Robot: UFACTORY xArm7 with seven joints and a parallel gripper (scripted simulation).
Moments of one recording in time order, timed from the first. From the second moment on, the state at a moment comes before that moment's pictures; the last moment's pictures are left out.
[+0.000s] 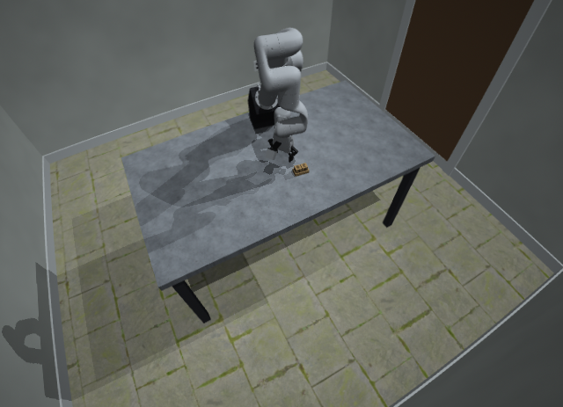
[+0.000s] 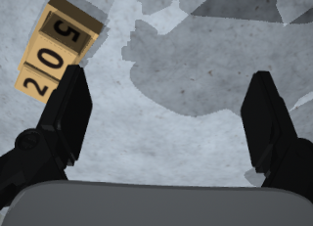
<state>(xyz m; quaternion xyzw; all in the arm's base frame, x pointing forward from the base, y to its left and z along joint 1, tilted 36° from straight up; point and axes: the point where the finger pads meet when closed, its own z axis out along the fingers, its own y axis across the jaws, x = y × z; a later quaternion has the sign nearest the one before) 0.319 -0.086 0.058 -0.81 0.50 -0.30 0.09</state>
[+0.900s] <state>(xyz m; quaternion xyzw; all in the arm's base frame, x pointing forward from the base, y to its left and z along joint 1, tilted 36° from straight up) 0.294 -0.079 0.093 -0.81 0.50 -0.30 0.09</state>
